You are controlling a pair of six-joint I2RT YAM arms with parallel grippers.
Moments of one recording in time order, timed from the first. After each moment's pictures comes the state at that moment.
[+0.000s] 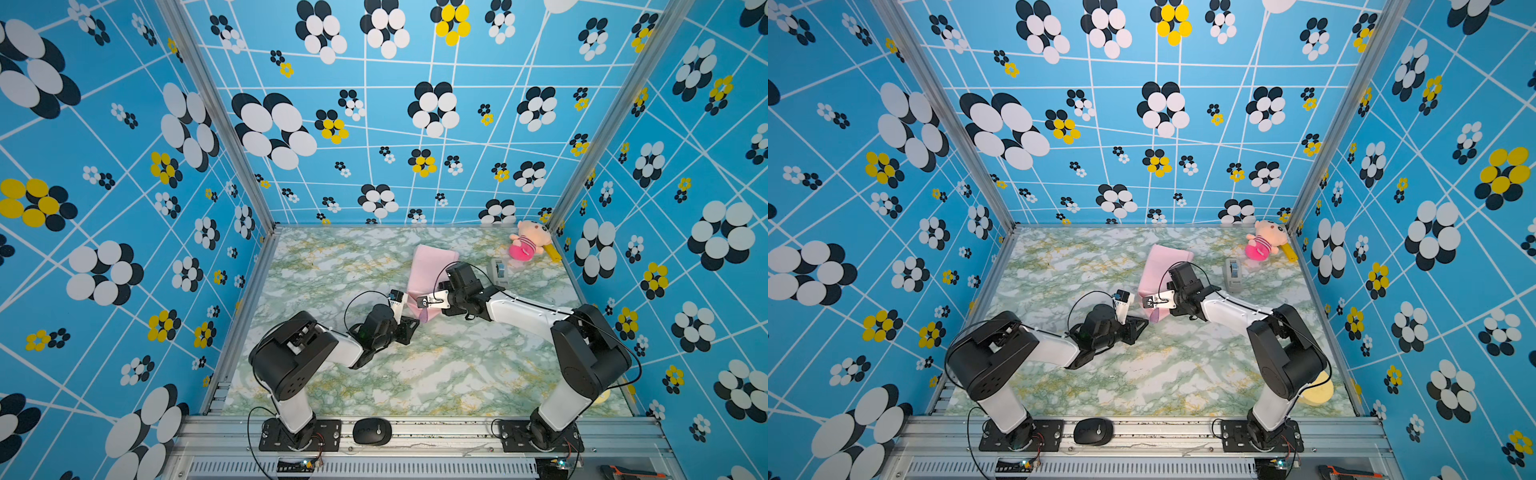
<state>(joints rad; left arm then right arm) -0.72 1.69 0.53 0.70 0.18 -0.51 0.56 1.70 1.02 -0.19 0.07 -1.27</state>
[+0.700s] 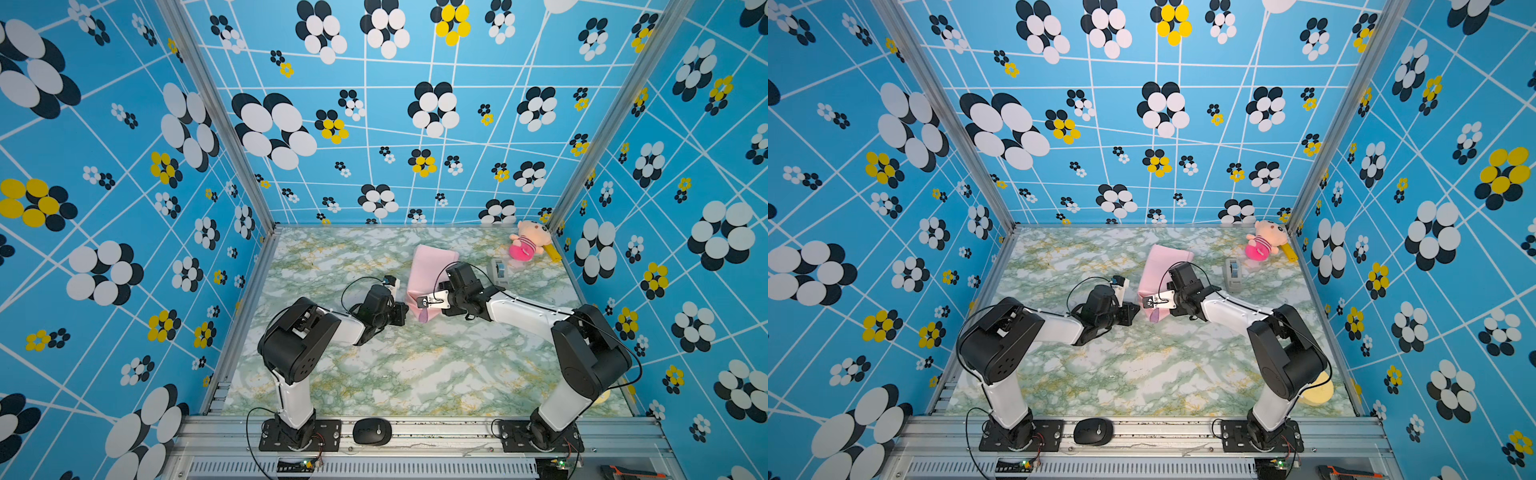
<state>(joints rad) -0.59 1.86 0.74 0.51 0.23 -0.49 0.56 1.70 1.01 -0.19 0.07 -1.27</state>
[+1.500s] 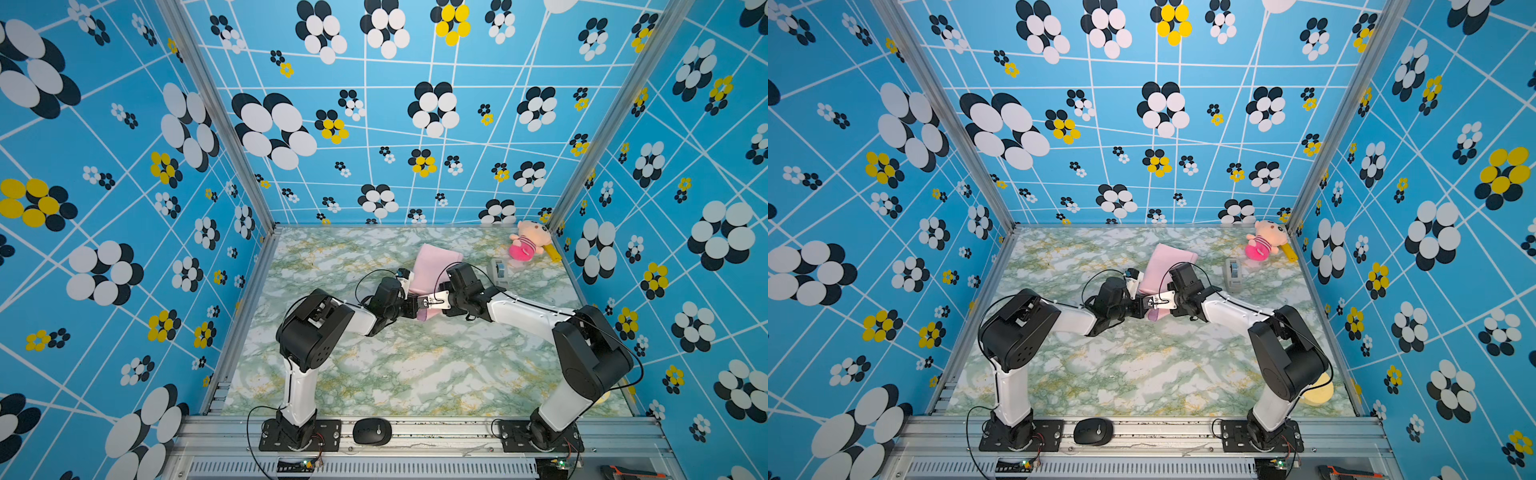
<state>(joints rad) -0.61 1.97 0.89 0.56 0.33 -0.51 0.56 1.69 1.01 -0.19 0.07 -1.27</state>
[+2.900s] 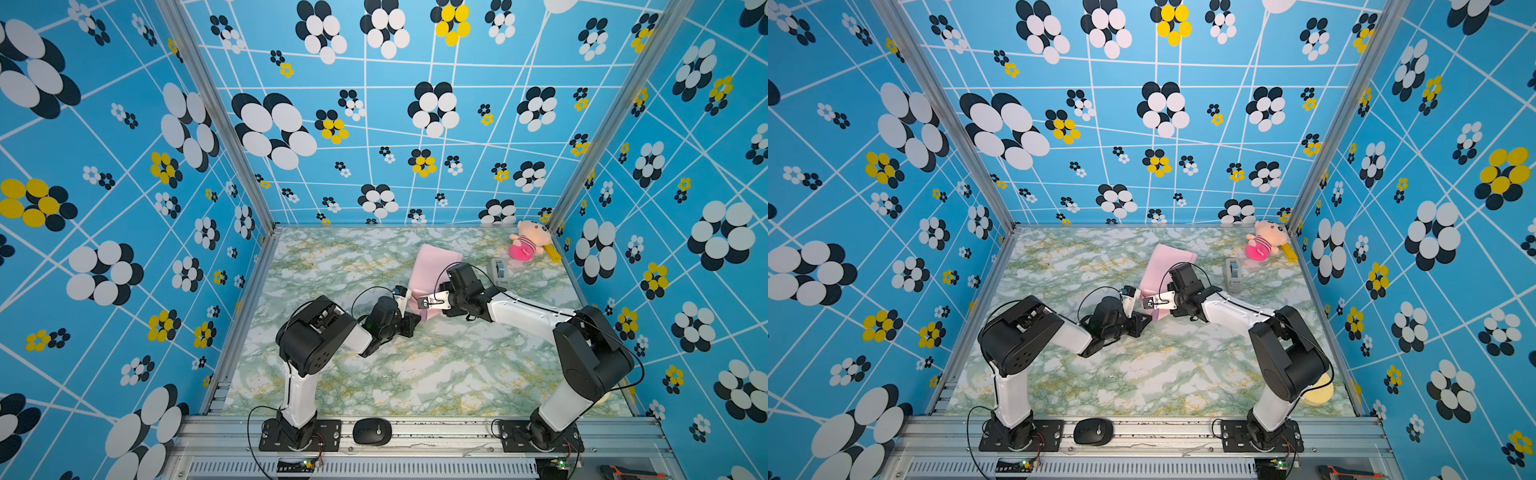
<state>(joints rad) -0.67 1.93 0.66 0.74 0.29 -0.53 0.56 1.69 1.01 -0.20 0.07 -1.27</state>
